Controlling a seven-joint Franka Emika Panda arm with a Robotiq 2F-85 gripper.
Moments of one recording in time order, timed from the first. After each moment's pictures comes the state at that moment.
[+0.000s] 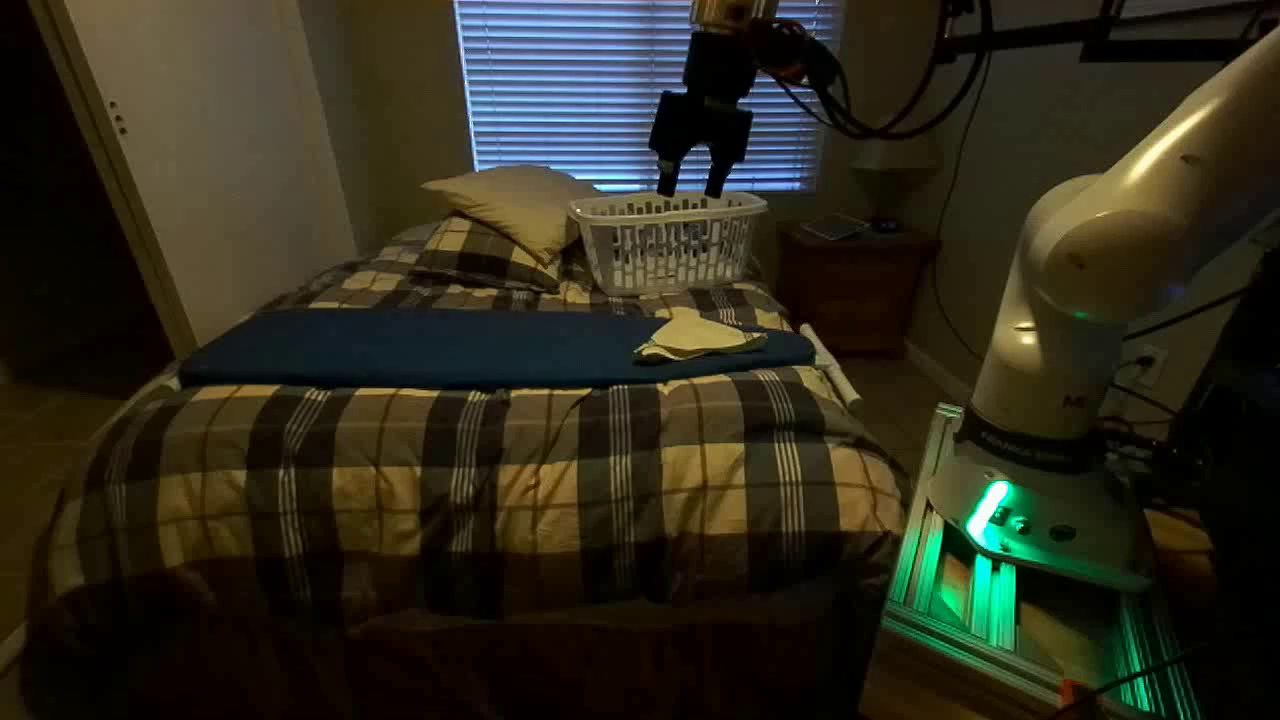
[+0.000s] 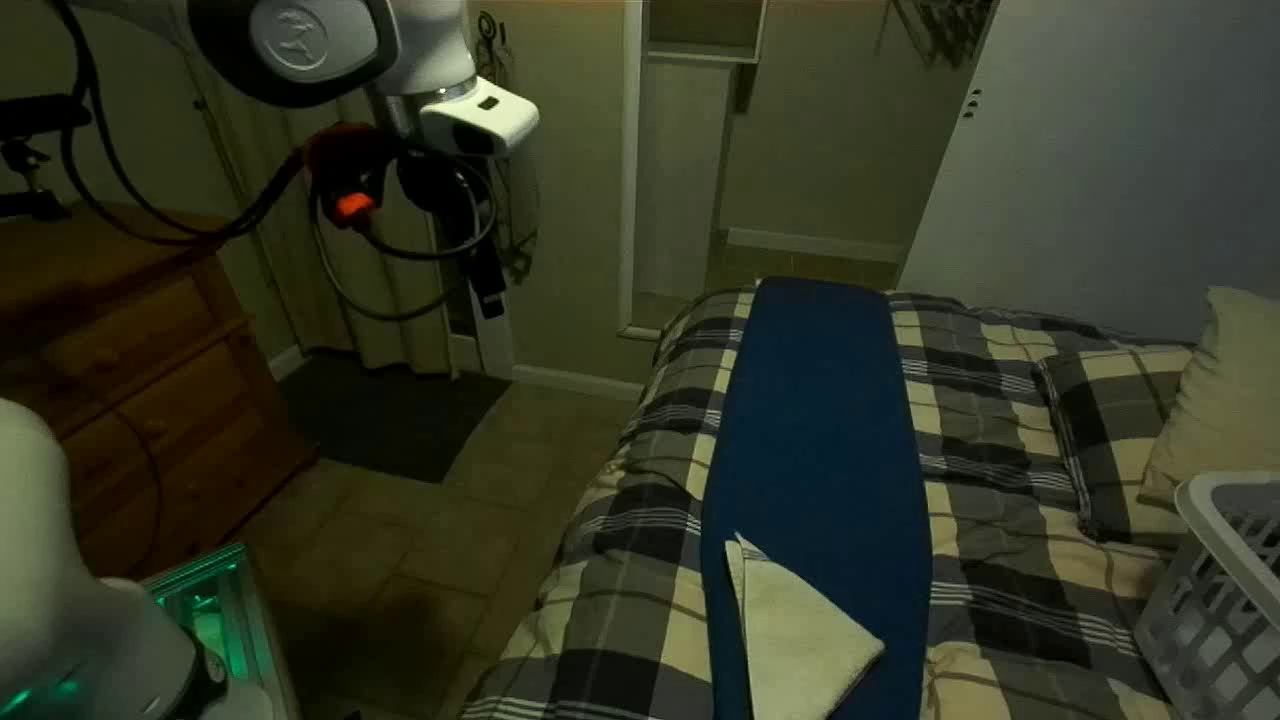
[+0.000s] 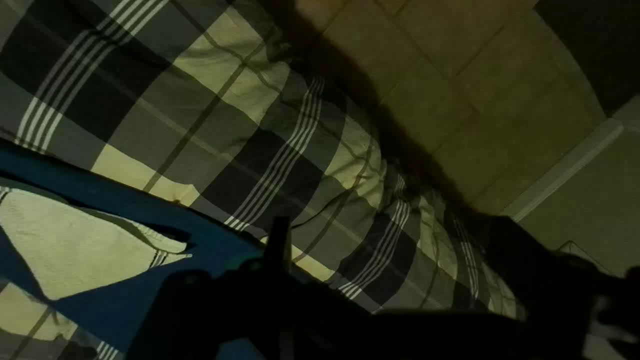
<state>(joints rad) 0.03 -0.63 0.11 -2.50 0.14 2.05 0.28</state>
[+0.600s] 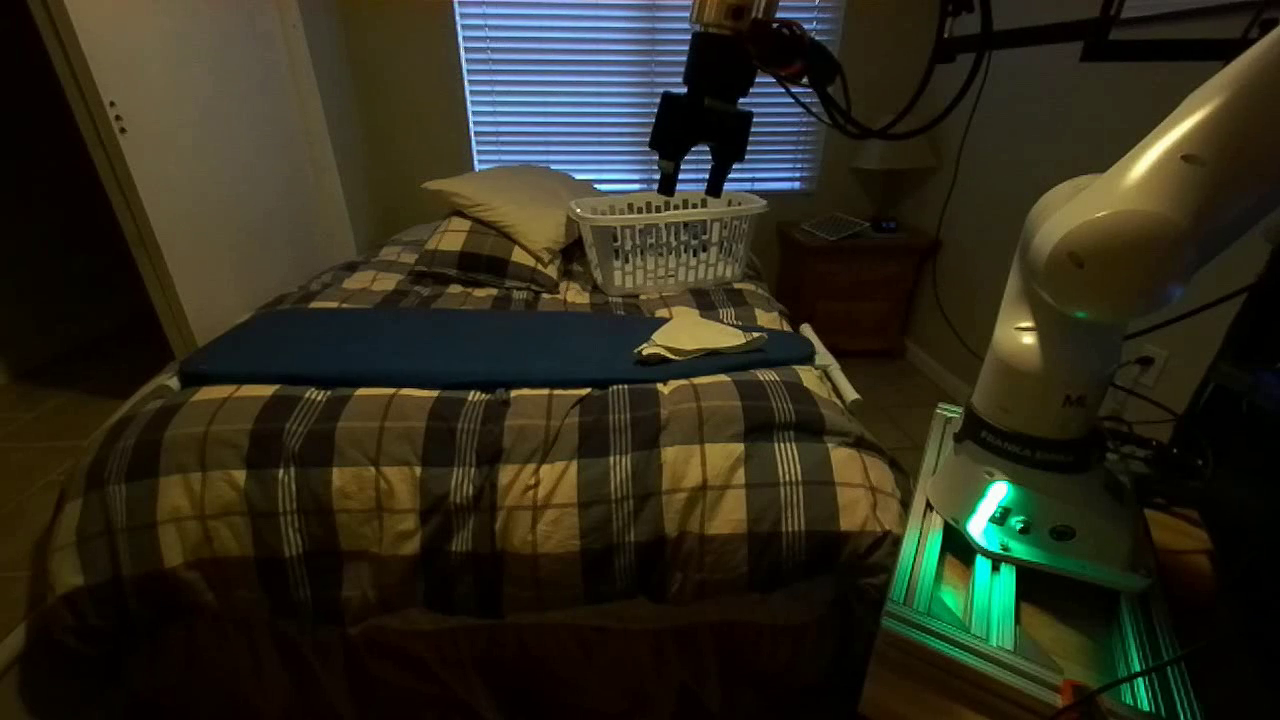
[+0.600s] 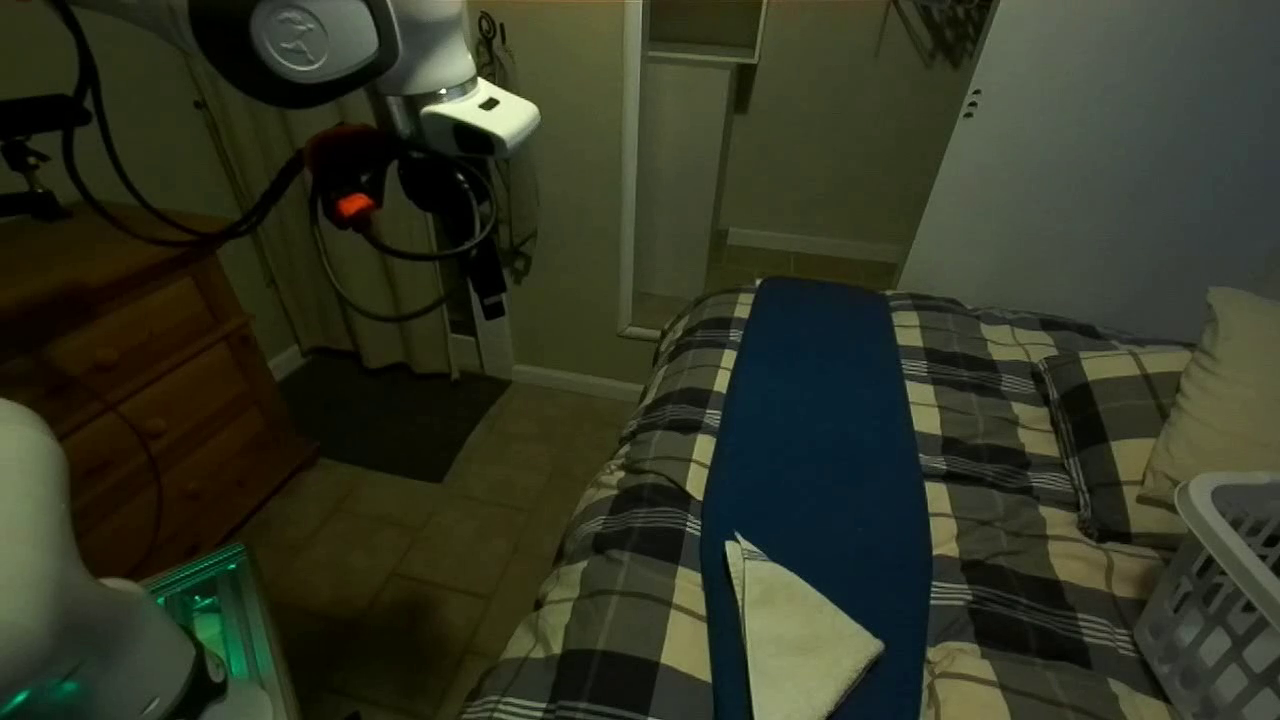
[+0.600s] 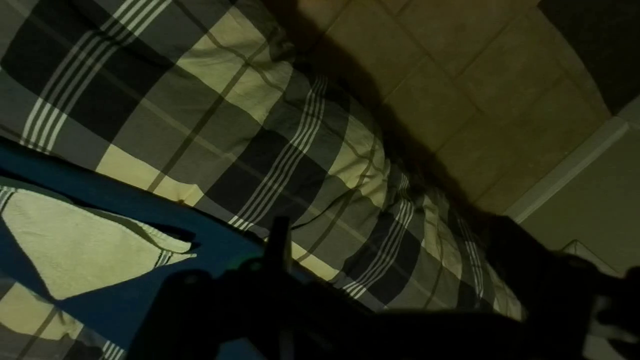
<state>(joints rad) 0.03 -0.63 0.11 -2.50 0.14 2.05 0.28</state>
